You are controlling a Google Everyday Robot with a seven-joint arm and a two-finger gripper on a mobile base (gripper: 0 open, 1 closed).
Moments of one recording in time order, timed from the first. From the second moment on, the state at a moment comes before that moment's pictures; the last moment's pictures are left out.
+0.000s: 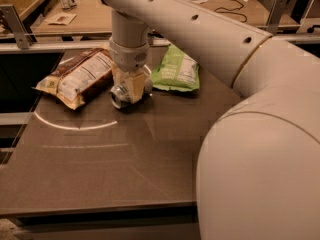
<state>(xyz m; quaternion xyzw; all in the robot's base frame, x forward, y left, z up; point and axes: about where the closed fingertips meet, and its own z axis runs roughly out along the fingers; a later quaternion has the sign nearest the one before) 0.617 0.079 0.852 -0.91 0.40 0.01 0.08</state>
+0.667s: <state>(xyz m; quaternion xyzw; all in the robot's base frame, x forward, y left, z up) 0.588 0.050 0.897 -0.86 0.48 0.04 0.17</state>
